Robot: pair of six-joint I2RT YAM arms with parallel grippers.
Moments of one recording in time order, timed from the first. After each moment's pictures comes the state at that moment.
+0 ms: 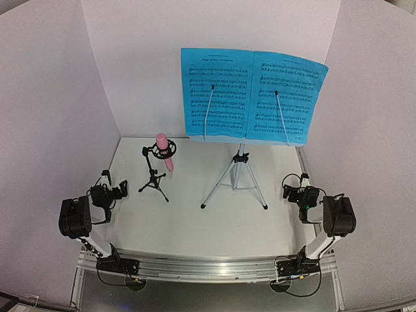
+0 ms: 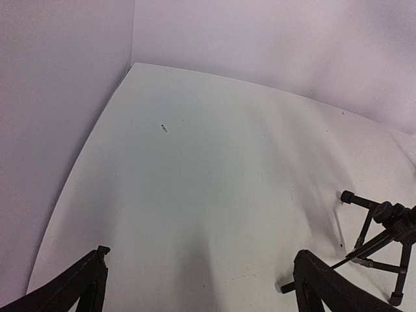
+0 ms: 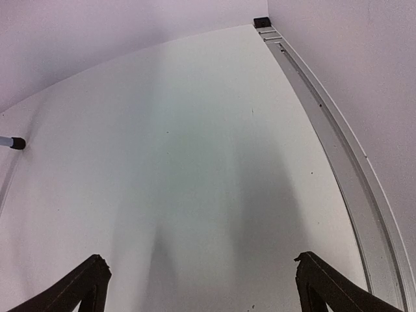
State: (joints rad) left arm 0.23 1.62 0.38 0.92 0.34 -0.09; right arm -0.13 1.68 0.41 0.81 -0.14 0.15
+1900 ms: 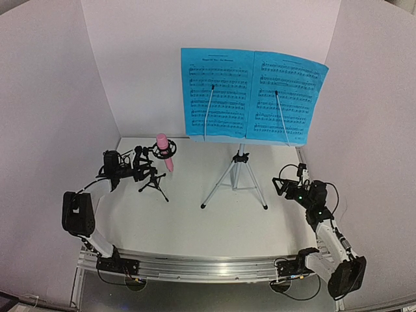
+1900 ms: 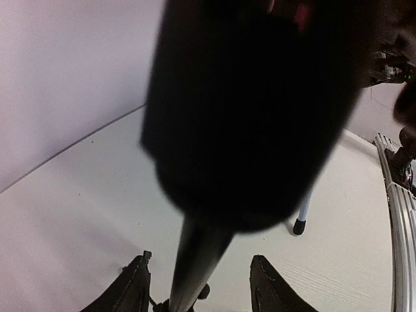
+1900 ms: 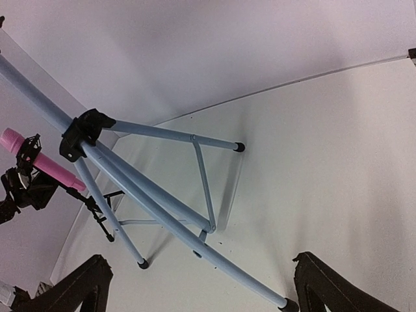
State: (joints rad) left arm -0.04 1.64 0.98 0.21 1.03 0.25; right arm 0.08 0.92 0.55 0.08 -0.46 0.49
